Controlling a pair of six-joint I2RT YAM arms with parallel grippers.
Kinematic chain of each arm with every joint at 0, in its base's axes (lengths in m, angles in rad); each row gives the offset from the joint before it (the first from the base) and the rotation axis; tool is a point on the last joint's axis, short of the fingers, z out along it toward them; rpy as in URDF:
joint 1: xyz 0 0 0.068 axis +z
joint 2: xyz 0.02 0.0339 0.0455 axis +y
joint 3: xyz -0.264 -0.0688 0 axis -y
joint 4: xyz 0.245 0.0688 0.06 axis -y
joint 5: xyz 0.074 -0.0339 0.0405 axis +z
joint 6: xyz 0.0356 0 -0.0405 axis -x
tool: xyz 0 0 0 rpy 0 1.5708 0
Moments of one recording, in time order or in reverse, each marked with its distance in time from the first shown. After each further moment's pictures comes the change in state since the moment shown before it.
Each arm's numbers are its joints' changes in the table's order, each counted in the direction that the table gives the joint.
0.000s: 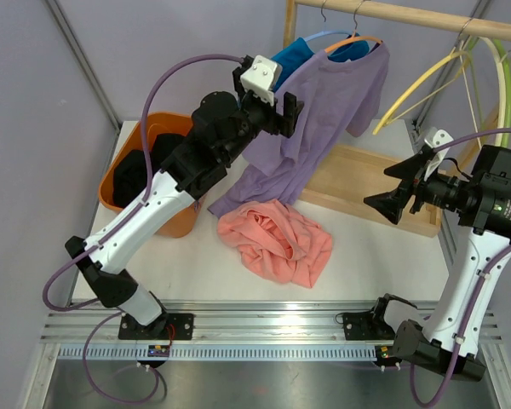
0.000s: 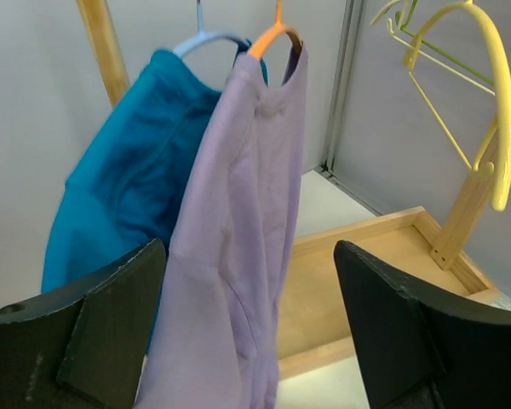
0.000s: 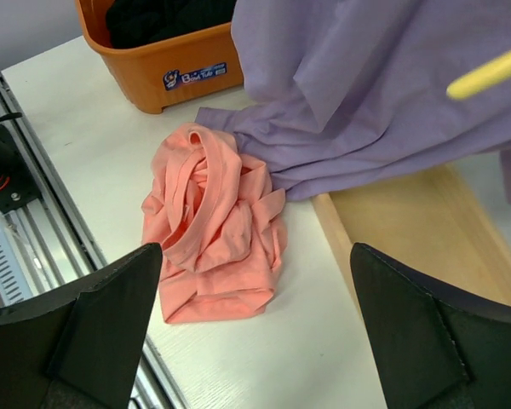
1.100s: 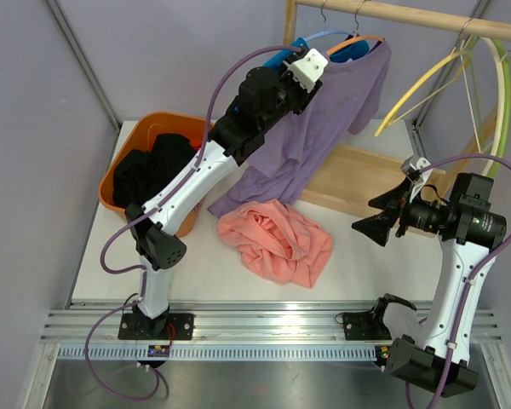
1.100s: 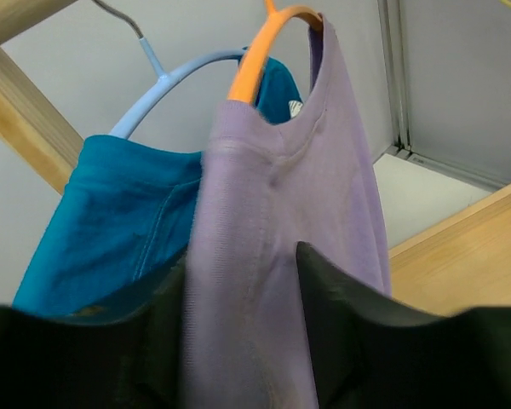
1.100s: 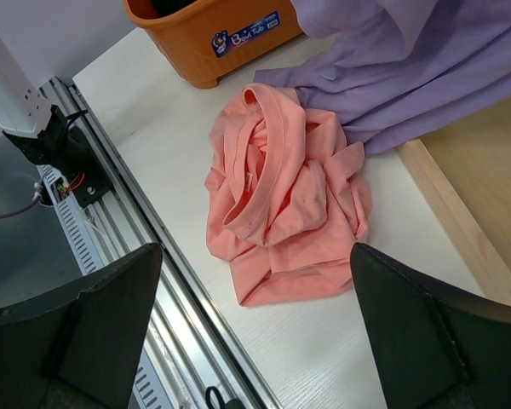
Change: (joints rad) left arm 0.072 0.446 0.467 -0.056 -0.122 -0.350; right arm 0.000 -0.123 -0.366 -0.007 0.025 -0.043
